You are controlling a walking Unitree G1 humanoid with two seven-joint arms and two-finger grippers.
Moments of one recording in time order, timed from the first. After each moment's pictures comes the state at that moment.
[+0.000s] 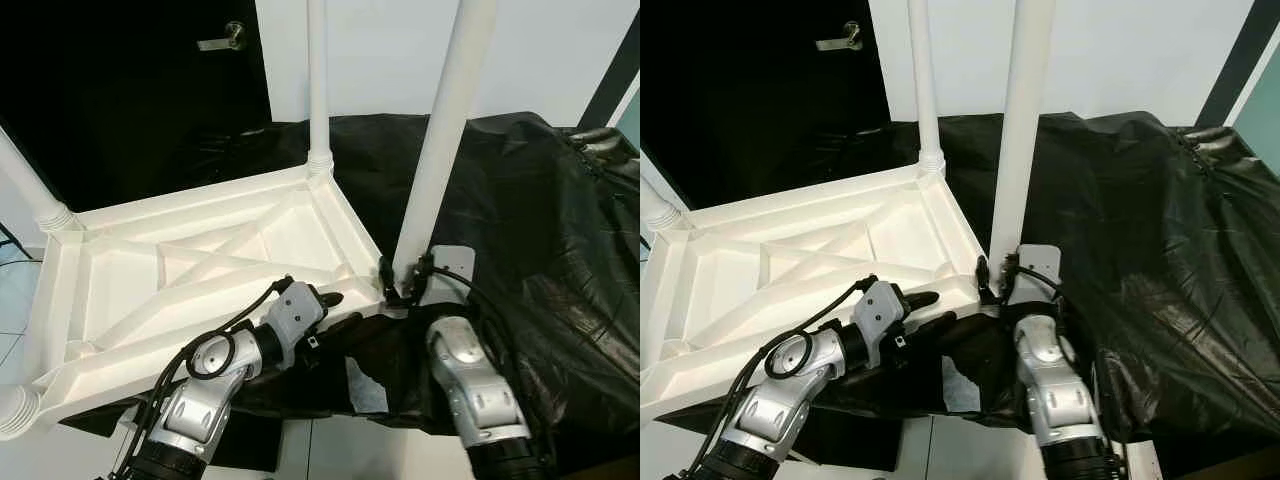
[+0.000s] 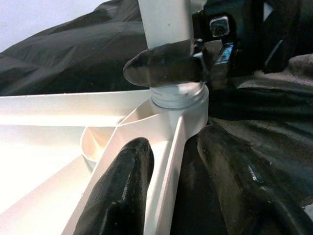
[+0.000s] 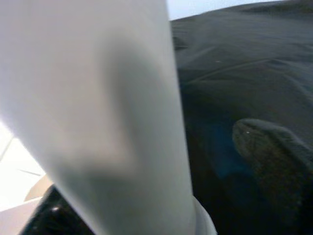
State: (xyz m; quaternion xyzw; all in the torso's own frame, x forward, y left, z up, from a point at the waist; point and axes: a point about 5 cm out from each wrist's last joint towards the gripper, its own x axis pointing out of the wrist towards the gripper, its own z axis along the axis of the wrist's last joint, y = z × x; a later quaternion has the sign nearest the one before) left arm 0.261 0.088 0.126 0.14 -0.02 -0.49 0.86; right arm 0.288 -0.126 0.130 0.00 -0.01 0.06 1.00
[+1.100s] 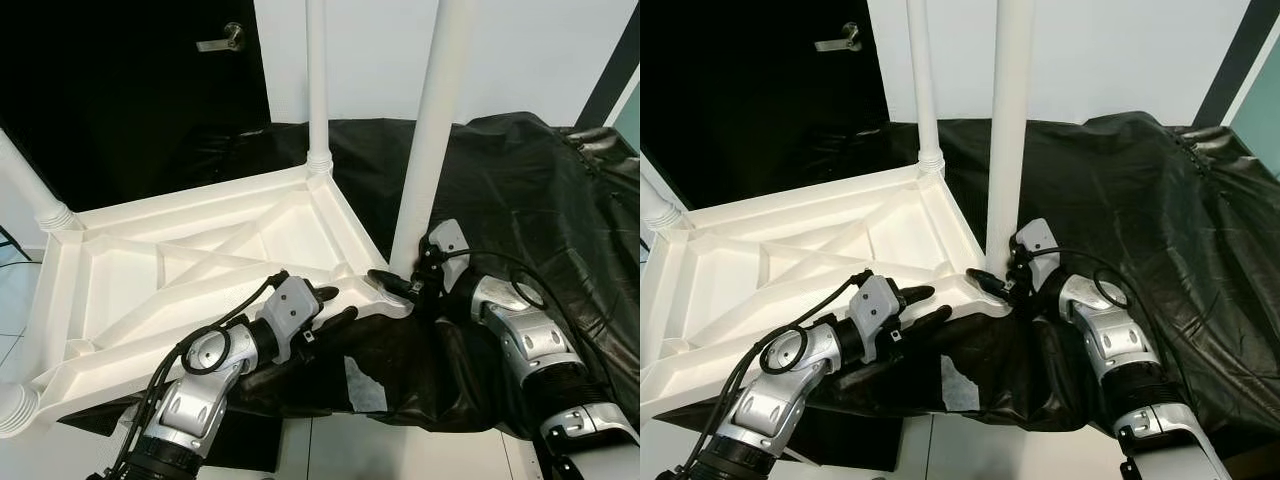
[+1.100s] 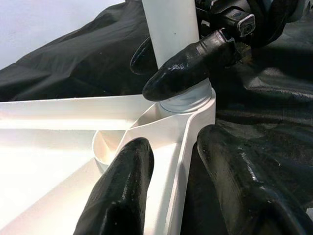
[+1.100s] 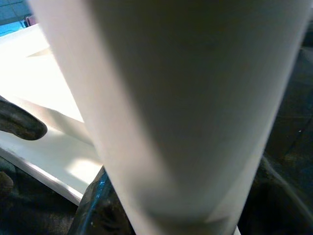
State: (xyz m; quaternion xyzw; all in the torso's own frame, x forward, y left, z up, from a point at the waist) left arm 0.265 0.093 0.131 0.15 -0.02 -0.48 0.86; right arm 0.323 -0.148 0.137 -0.12 0.02 0.42 0.90
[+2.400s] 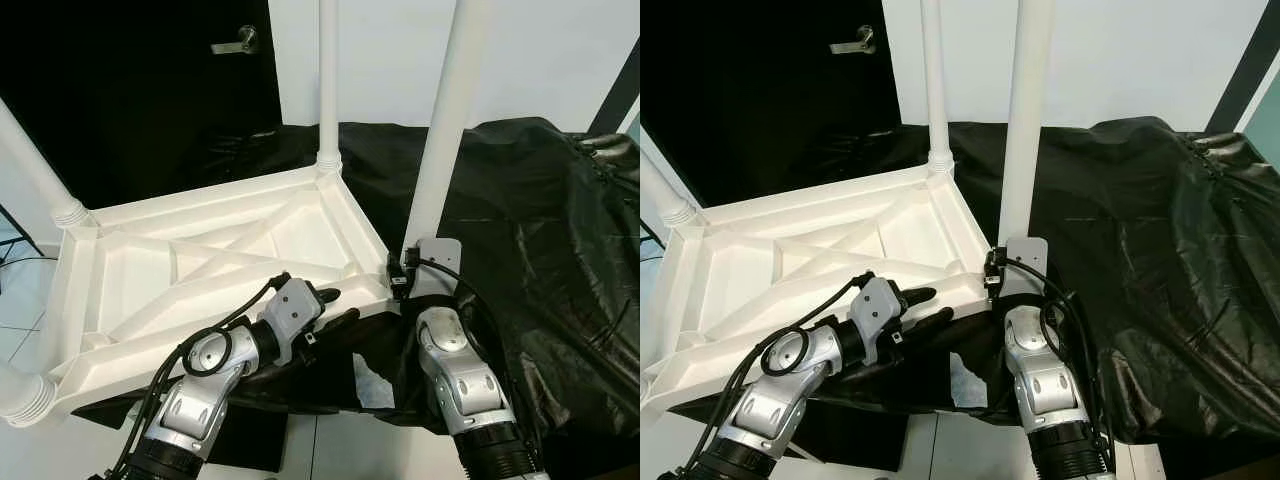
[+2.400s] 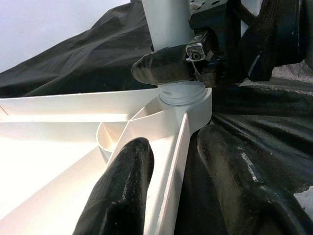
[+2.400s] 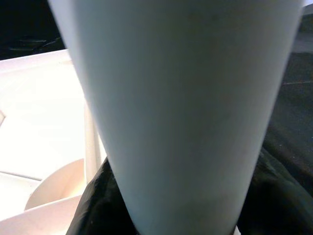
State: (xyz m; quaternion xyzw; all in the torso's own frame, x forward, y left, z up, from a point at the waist) left arm 0.263 0.091 0.131 0.15 -0.02 -0.49 0.86; right arm 0.297 -0.112 0.130 -0.03 0.02 -0.02 1.00
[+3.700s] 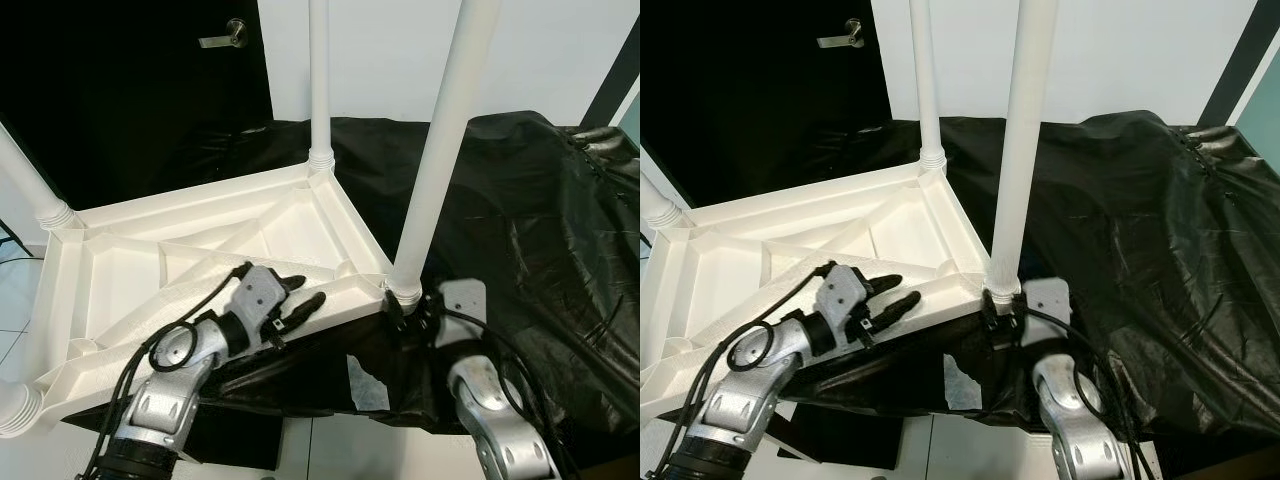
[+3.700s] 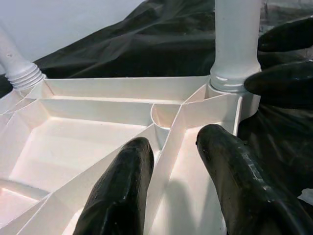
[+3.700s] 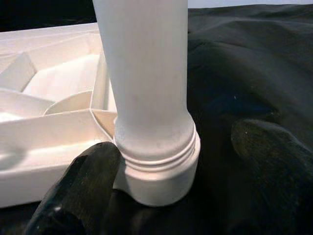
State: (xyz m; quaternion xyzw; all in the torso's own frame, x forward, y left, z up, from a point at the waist) left arm 0.272 0.129 0.138 0.15 -0.02 -0.43 0.89; right arm 0.244 -0.133 0.114 -0.05 0.00 0.08 1.00
